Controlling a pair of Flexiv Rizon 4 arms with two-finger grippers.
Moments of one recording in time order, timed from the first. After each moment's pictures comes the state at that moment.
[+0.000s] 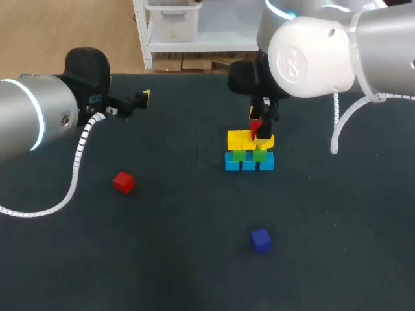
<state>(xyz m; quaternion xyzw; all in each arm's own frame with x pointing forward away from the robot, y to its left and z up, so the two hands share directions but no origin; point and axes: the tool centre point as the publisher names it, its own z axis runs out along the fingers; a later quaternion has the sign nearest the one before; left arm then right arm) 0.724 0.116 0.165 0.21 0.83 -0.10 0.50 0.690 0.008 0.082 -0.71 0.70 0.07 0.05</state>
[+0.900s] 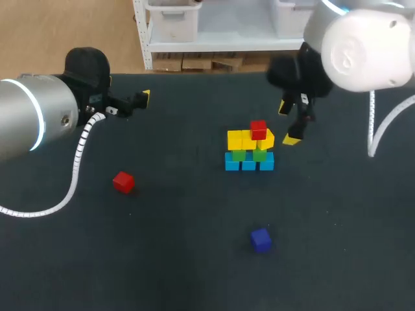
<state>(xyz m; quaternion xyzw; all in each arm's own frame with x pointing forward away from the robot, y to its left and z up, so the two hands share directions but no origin) 0.724 0.116 0.165 0.21 0.83 -0.10 0.50 0.684 -0.055 0.084 -0.68 0.72 0.10 0.08</state>
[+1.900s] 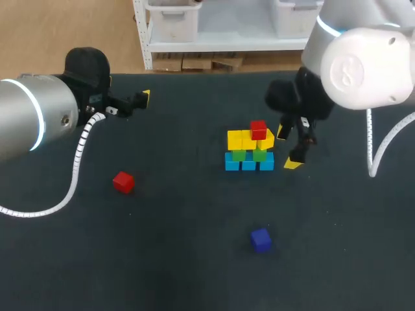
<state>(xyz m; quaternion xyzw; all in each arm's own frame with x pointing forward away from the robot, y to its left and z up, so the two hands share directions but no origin) 0.724 0.116 0.165 0.21 0.83 -0.10 0.50 0.645 -0.049 0.058 -0.70 0.70 0.13 0.05</state>
